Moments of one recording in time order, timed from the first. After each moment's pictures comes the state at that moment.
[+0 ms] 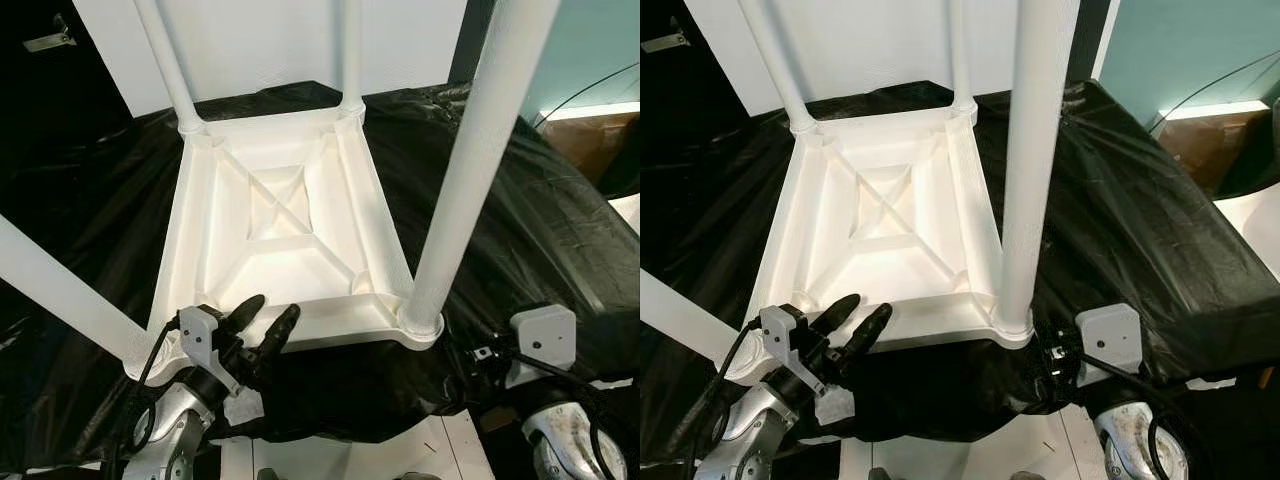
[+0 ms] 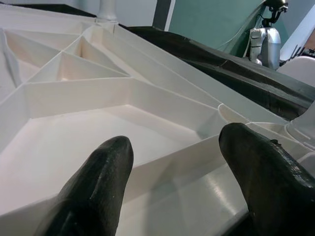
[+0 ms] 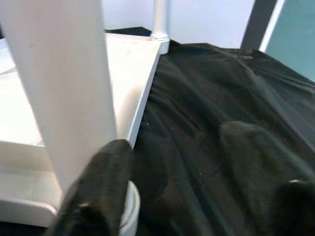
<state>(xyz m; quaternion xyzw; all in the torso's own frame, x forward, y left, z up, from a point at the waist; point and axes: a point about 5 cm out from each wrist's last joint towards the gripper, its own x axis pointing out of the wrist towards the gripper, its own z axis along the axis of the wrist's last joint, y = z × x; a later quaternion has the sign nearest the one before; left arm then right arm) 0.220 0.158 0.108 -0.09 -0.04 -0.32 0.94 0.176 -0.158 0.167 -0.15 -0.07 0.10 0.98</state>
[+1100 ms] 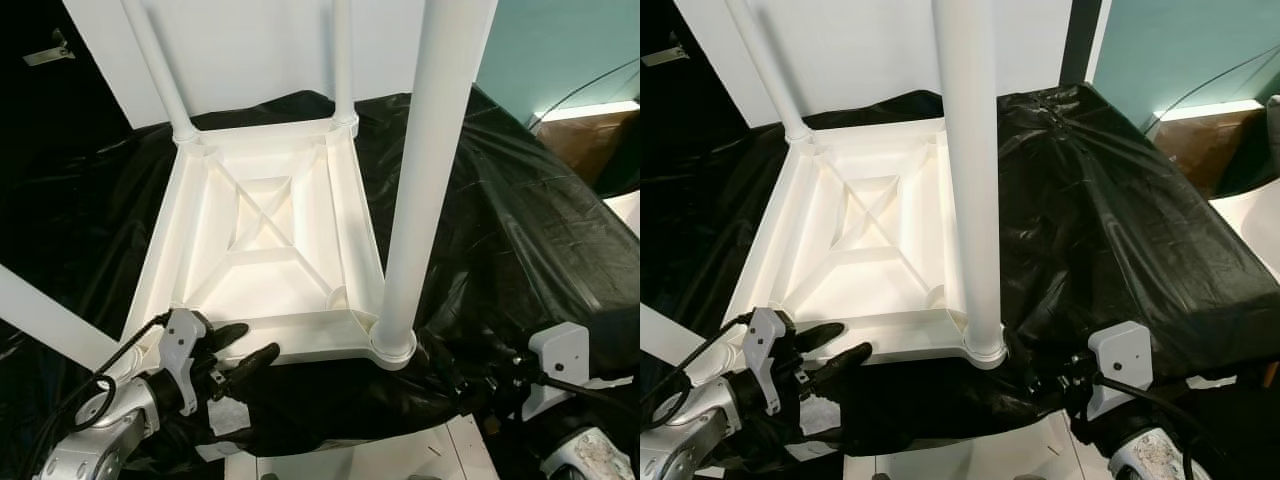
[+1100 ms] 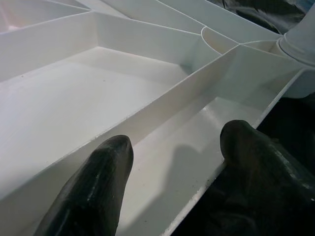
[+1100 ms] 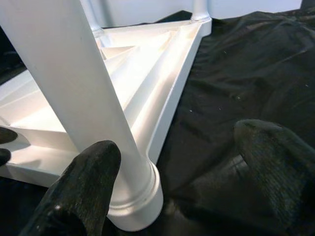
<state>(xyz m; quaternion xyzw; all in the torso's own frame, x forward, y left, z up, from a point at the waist) 0.217 0.188 0.107 0.02 0.12 -0.43 0.90 0.152 -0.158 0.171 -0.06 -0.02 0.17 0.98</state>
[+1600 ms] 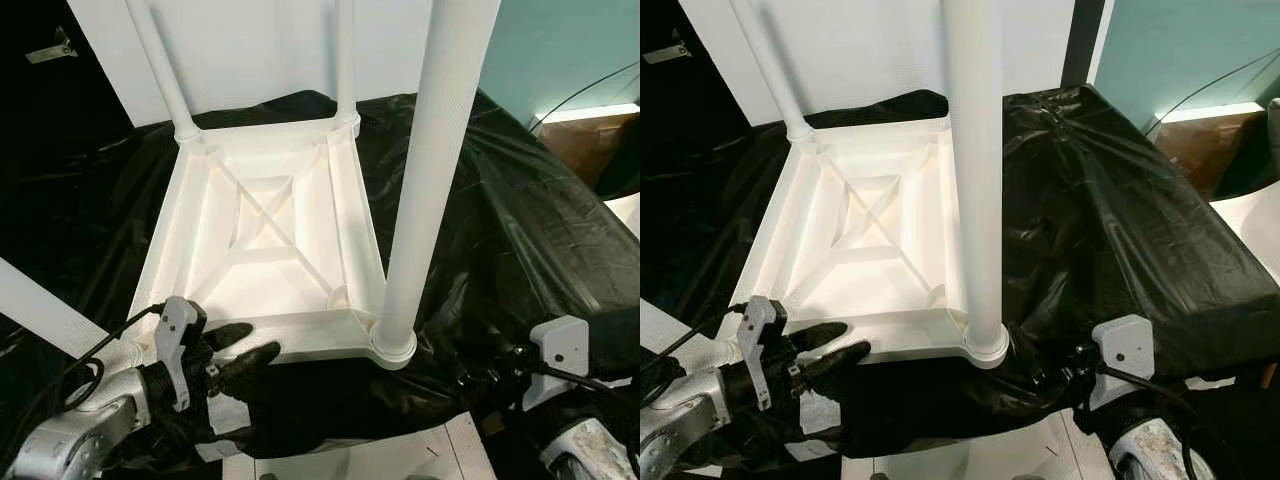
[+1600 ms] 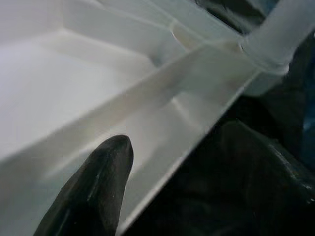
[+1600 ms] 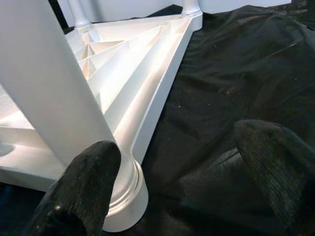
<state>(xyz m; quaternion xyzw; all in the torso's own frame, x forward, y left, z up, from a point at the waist) 0.209 0.187 0.117 -0.03 0.16 -0.48 0.86 0.160 -0.164 0.164 -0.06 -0.01 0.17 0.98</state>
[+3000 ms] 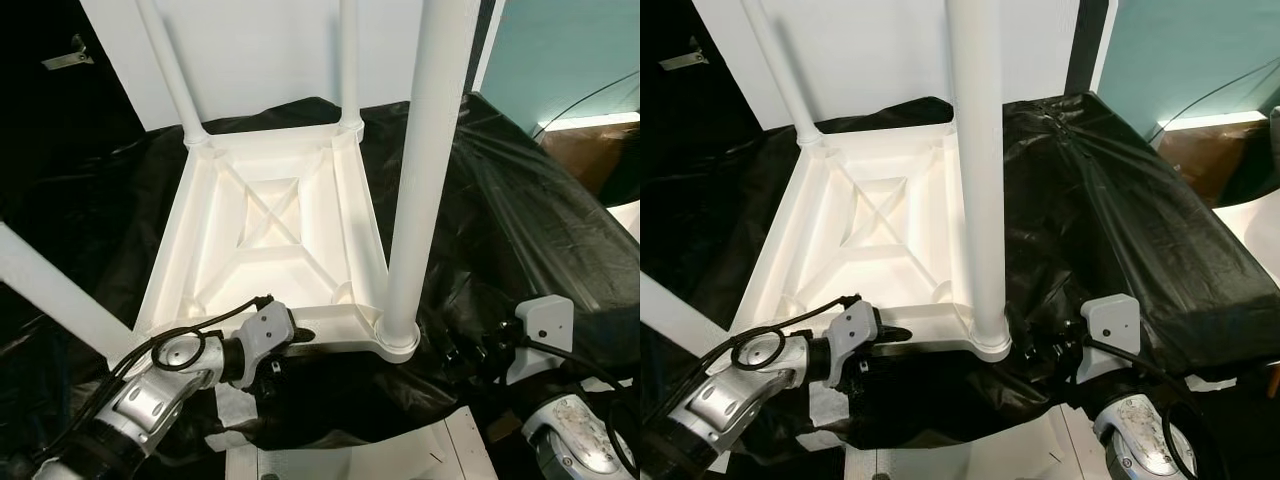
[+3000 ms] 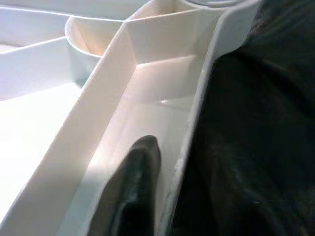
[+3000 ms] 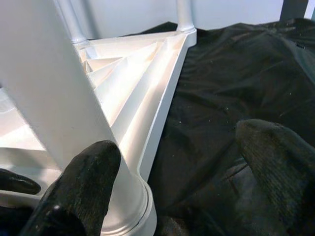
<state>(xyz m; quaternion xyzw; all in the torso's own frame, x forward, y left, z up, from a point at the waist) 0.256 0.123 0.093 0.19 0.14 -0.56 0.79 0.177 -0.157 0.171 -0.05 -0.02 0.14 0.99</state>
